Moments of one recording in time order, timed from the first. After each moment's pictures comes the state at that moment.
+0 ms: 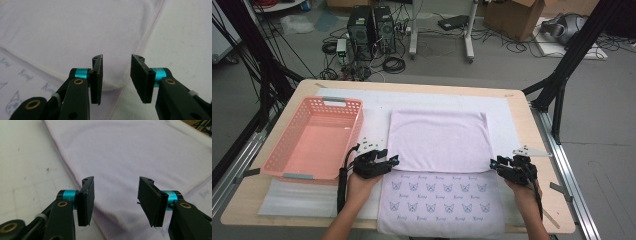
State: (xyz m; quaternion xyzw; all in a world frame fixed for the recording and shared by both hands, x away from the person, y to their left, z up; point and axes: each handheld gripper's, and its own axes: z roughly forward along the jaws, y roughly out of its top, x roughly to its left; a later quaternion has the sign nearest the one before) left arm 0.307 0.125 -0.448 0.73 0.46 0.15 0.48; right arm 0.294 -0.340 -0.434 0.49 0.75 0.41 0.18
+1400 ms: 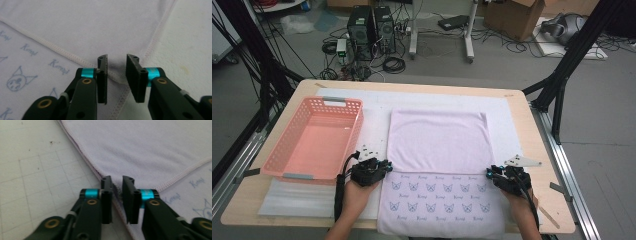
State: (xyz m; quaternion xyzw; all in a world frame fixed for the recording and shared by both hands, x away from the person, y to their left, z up) left arm 0.292 0.122 -0.451 0.76 0.46 0.16 0.43; right arm 0.276 -0.325 -0.448 0.47 0.77 0.38 0.20
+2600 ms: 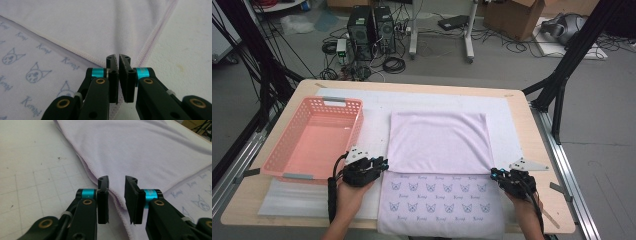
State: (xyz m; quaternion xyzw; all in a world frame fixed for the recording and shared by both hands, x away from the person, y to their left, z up) left arm 0.282 0.141 -0.438 0.72 0.46 0.15 0.49; right arm 0.262 -0.330 -0.438 0.46 0.77 0.40 0.20
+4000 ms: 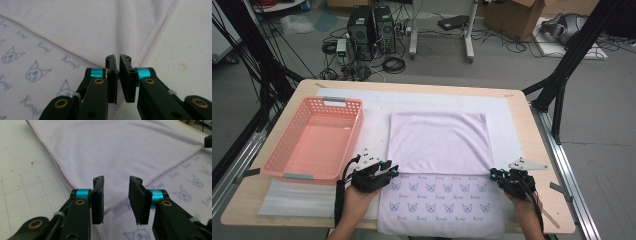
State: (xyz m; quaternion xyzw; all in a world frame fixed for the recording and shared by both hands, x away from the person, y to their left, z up) left arm 0.270 0.113 -0.437 0.76 0.42 0.16 0.47; right arm 0.265 -0.330 -0.441 0.46 0.78 0.39 0.19
